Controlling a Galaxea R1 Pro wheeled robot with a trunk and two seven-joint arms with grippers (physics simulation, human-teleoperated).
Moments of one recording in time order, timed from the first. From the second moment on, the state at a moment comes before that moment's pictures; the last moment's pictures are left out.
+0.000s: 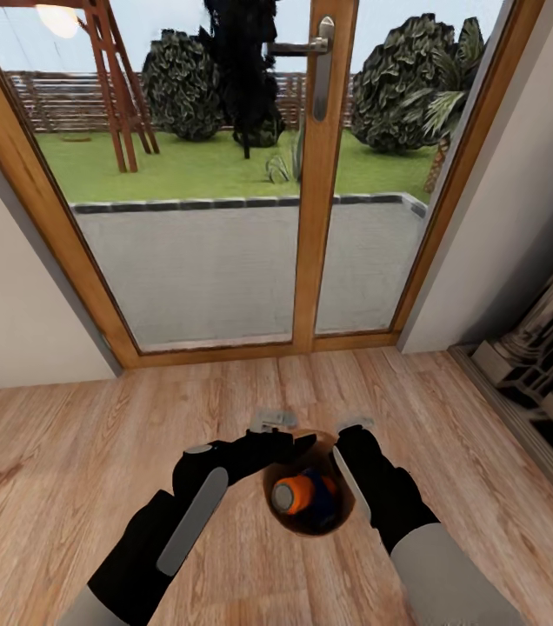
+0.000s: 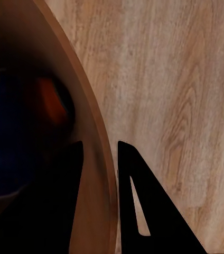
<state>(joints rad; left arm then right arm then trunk) -0.49 -0.07 -0.47 -1.41 0.56 0.68 -0.01 -0.67 0.12 0.24 -0.95 0.04 1.05 -0.26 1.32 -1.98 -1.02</state>
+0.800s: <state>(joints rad) -0.47 0.06 -0.34 -1.49 0.57 0.72 -0.01 -0.68 0.04 0.21 -0.94 0.05 1.05 -0.25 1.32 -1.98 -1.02</state>
